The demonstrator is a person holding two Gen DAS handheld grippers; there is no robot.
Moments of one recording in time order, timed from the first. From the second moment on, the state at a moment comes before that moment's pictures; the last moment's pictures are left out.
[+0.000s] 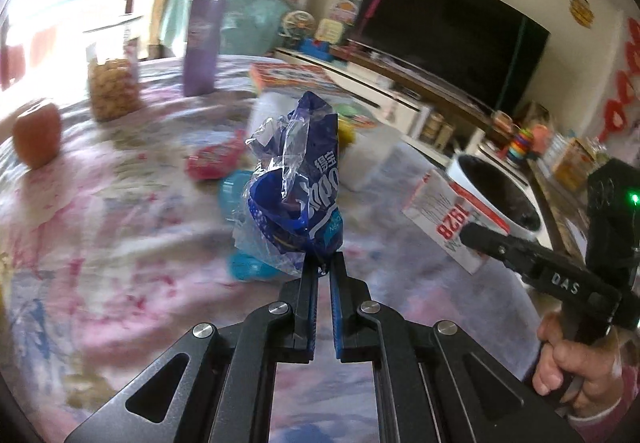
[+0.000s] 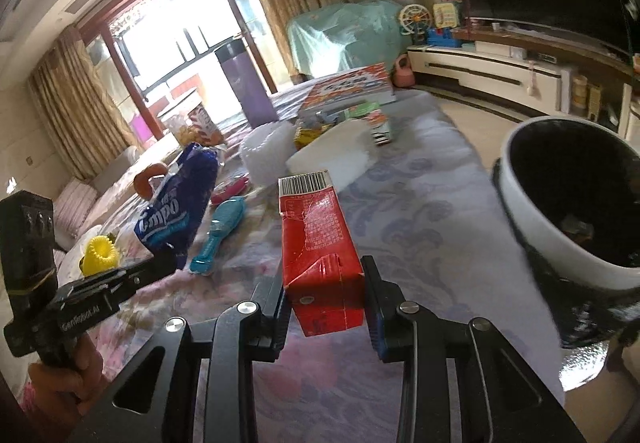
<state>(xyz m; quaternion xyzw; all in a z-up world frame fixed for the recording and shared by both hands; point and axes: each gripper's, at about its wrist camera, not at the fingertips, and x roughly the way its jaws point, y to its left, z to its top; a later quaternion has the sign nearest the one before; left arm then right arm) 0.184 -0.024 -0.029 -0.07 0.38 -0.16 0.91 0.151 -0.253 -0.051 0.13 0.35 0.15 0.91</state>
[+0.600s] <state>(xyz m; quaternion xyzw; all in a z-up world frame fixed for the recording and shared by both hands) 0.233 -0.102 -0.042 -0.03 0.41 -0.24 0.88 0.131 -0.330 -0.044 0.16 0.33 0.08 0.93</state>
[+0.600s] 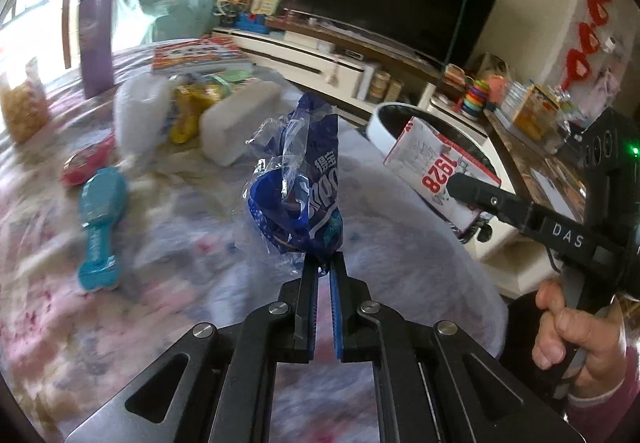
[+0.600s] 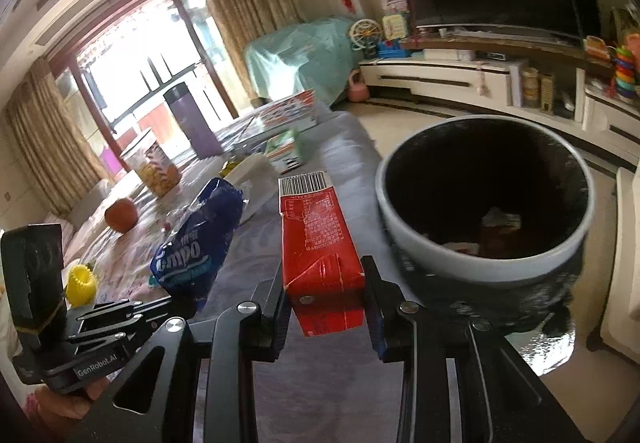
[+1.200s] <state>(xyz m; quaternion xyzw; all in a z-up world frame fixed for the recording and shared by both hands) 0.272 -0.164 -0.041 0.01 0.41 -0.29 0.86 0.120 -0.397 -0.037 0.18 0.32 0.02 0.93</state>
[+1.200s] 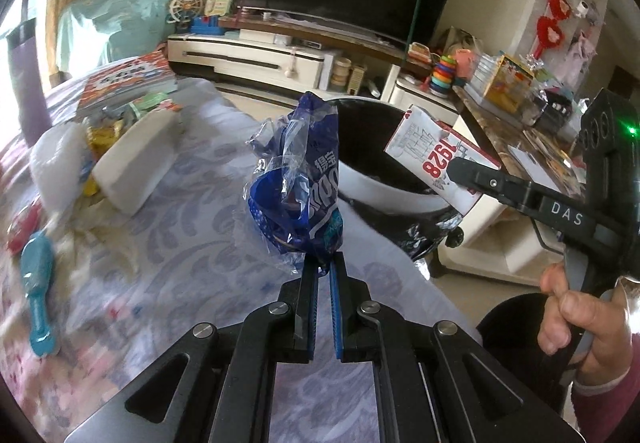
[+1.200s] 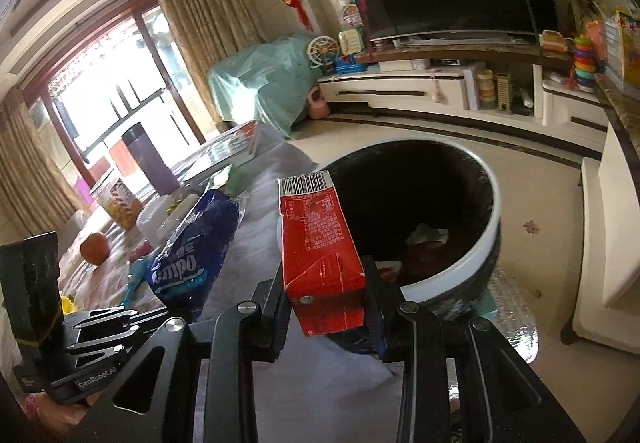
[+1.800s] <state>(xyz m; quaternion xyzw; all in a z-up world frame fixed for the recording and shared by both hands) 0.307 -0.222 -0.035 0.05 0.42 -0.31 0.85 0.141 -0.440 -0.039 0.18 0.34 -0.01 0.92</state>
